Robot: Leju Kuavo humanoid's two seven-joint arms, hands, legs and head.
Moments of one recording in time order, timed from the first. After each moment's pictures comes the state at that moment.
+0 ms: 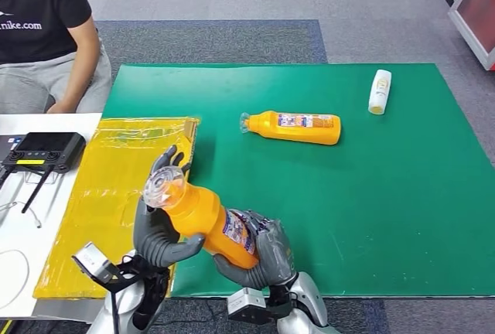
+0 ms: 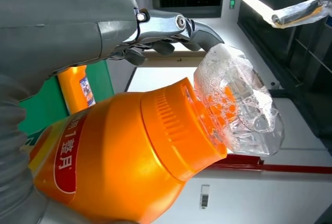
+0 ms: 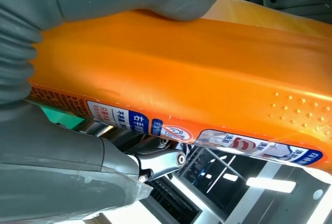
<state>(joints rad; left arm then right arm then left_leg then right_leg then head) -0.01 -0.12 -0.48 -1.56 0.06 -0.09 -0.67 -0.12 0.06 0.74 -1.26 0.70 -0.55 -0.52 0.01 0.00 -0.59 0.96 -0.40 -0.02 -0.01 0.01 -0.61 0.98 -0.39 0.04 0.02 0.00</state>
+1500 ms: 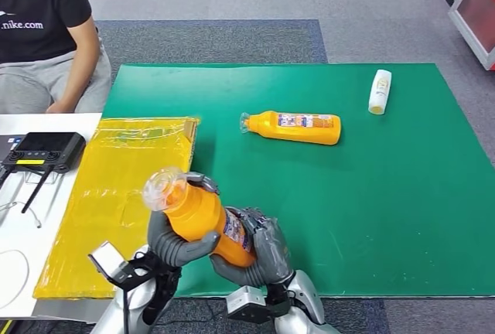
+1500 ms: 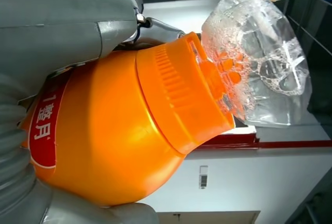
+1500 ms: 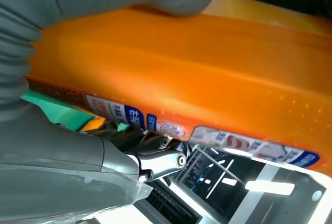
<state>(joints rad) -0.06 -0.12 -0.55 -1.53 0.04 -0.08 -0.68 -0.14 0.06 0.77 -1.26 0.64 -0.54 -0.53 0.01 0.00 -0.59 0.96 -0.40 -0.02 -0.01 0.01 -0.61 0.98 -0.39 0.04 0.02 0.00</state>
